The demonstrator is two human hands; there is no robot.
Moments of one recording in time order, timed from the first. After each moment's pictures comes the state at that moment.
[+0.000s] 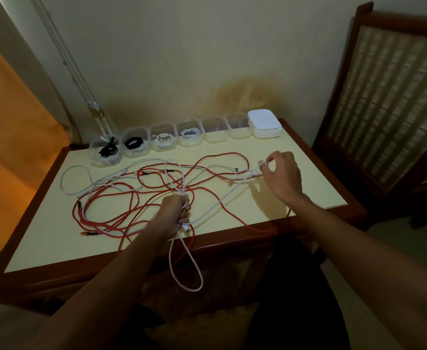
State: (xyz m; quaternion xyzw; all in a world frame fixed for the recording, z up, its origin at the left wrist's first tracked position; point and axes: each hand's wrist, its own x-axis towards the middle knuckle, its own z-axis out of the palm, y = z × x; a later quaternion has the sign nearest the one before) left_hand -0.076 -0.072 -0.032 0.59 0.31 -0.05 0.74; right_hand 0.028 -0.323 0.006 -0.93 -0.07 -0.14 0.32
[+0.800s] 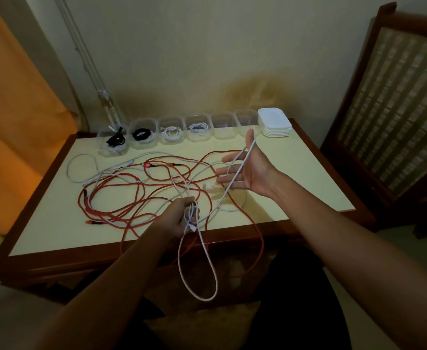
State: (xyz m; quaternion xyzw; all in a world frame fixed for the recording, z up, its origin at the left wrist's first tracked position) left_hand -0.092 -0.071 -0.040 0.46 0.32 -0.11 0.82; right_hand -0.003 -0.251 0.067 -0.64 -0.01 0.34 0.69
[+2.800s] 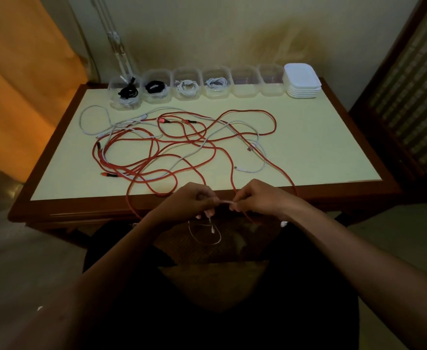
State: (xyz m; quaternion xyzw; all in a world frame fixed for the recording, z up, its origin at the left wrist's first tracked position) left_hand -0.173 -0.071 -0.024 0.83 0.03 -0.17 0.52; right_hand -0.092 -0.265 -0.003 -0.83 -0.21 0.39 0.33
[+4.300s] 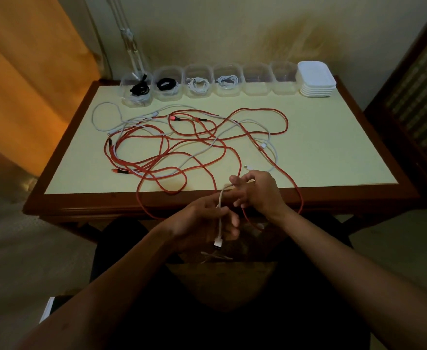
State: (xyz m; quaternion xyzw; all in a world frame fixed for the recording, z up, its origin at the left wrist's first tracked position) left_hand -0.207 -0.083 -0.029 0.44 0.02 -0.28 0.86; right_hand -0.093 -0.235 -0.045 -0.82 -0.16 0.16 0.53
